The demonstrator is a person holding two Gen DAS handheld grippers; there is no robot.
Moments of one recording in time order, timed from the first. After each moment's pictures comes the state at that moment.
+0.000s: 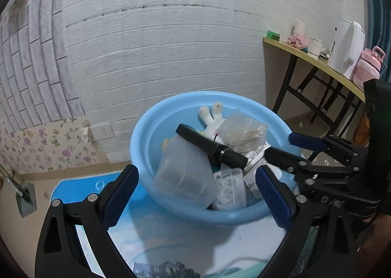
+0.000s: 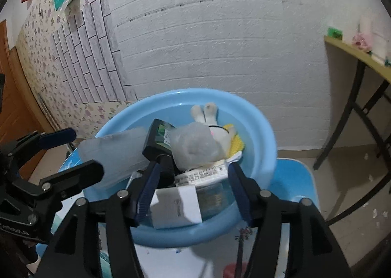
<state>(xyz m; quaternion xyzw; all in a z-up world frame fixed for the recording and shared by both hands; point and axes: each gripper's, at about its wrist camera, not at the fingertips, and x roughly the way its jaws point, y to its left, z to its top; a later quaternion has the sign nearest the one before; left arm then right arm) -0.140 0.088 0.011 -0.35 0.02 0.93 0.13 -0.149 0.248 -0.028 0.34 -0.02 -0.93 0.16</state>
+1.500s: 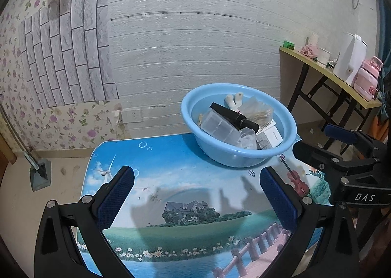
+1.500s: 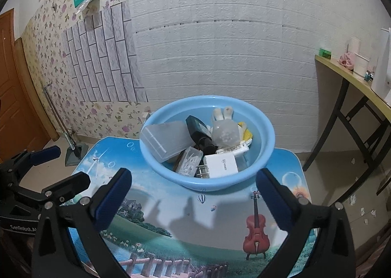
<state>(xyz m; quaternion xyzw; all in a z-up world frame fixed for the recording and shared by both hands) -0.039 0.031 0.032 -0.35 -0.01 0.93 0.07 -0.053 0.210 0.021 0.33 0.01 -0.93 0.14</state>
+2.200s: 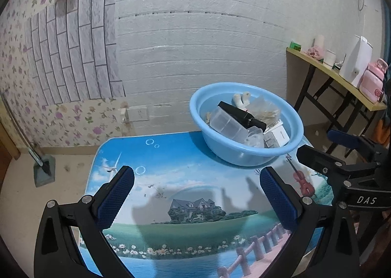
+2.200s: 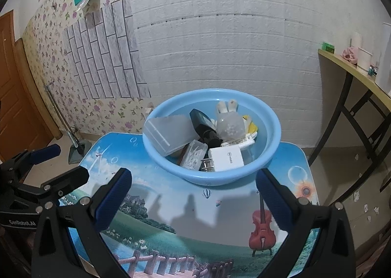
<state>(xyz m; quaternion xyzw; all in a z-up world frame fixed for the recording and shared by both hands) -0.036 0.029 0.028 -0.35 -0.01 0.94 0.05 -0.055 0.208 0.014 0.34 0.00 -0.93 0.15</state>
